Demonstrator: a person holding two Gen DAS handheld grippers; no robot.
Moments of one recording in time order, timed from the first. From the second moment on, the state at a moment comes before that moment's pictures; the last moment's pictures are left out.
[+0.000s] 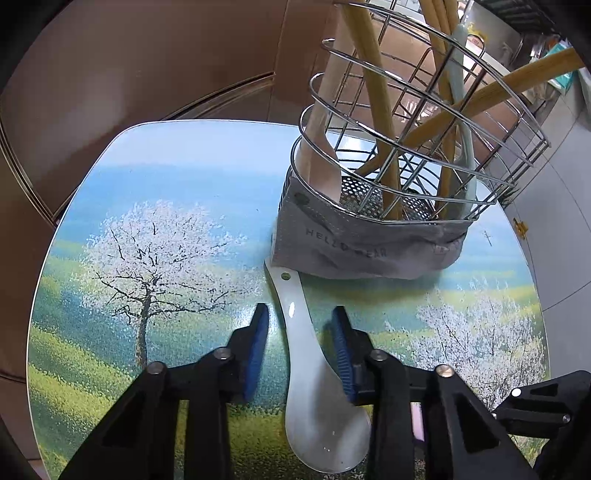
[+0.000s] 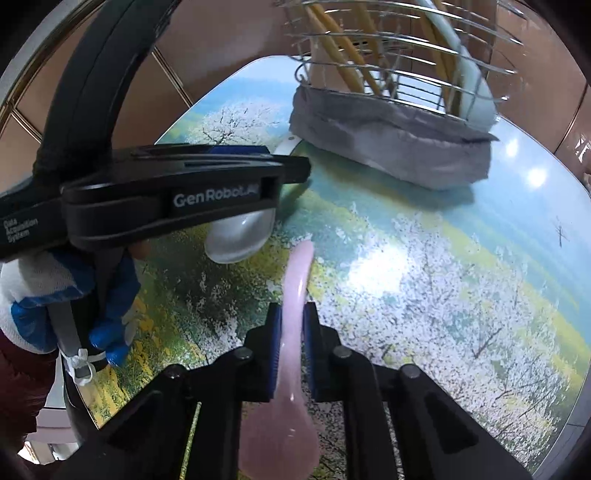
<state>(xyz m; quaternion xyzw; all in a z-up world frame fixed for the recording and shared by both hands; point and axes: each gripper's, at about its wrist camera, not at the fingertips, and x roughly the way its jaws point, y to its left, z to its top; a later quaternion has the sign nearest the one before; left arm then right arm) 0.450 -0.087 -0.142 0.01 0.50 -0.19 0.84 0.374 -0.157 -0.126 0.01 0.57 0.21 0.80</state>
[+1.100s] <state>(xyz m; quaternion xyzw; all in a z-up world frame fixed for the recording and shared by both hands) 0.342 -0.061 -0.047 -0.01 0.33 -0.23 0.91 0.300 -0.232 -0.041 0.08 0.43 0.19 0.88</state>
